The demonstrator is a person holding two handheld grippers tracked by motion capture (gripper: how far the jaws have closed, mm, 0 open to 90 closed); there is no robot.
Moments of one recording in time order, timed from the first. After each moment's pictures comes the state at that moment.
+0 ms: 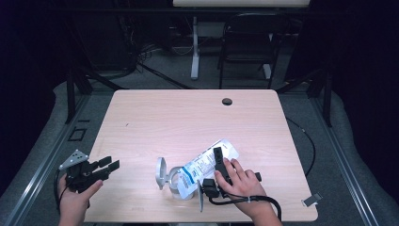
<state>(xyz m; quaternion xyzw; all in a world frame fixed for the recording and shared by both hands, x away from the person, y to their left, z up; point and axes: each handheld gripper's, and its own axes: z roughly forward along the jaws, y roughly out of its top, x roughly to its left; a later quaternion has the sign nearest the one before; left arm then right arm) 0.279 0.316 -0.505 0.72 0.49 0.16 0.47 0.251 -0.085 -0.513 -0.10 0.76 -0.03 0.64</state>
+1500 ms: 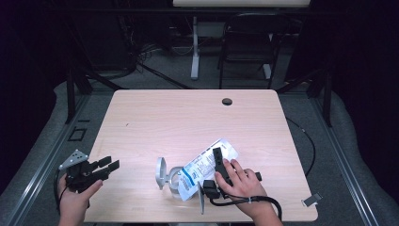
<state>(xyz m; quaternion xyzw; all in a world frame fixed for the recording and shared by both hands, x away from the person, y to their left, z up) 0.280 0.317 -0.505 0.72 0.49 0.16 0.46 0.250 -0.087 -0.513 -0.12 0.75 -0.02 0.65</state>
